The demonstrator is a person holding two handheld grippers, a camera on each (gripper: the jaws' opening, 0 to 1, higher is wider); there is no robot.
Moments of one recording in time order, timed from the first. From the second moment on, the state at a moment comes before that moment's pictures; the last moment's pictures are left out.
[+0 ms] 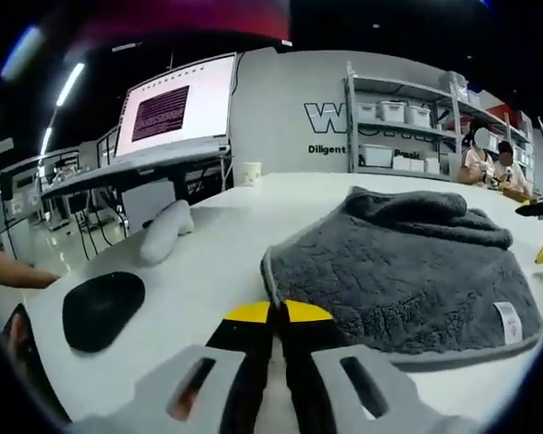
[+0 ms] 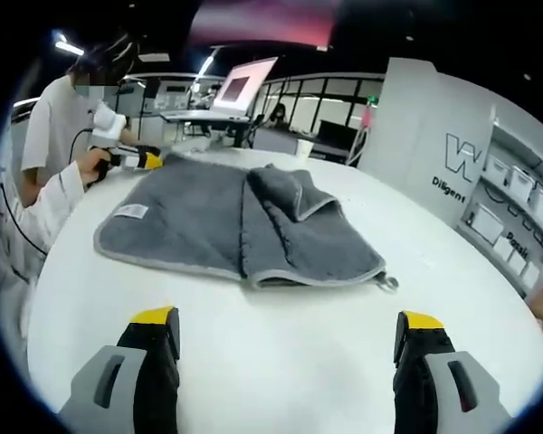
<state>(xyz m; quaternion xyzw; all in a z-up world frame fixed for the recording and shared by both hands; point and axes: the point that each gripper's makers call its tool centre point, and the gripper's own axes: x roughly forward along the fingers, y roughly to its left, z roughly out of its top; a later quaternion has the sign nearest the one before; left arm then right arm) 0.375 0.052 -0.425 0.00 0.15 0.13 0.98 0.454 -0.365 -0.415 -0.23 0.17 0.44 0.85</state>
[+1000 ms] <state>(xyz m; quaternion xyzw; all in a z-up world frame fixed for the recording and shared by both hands) 0.398 0.066 -0.426 0.03 0.15 0.09 0.98 0.455 -0.365 -0.414 -0.23 0.17 0.44 0.85</state>
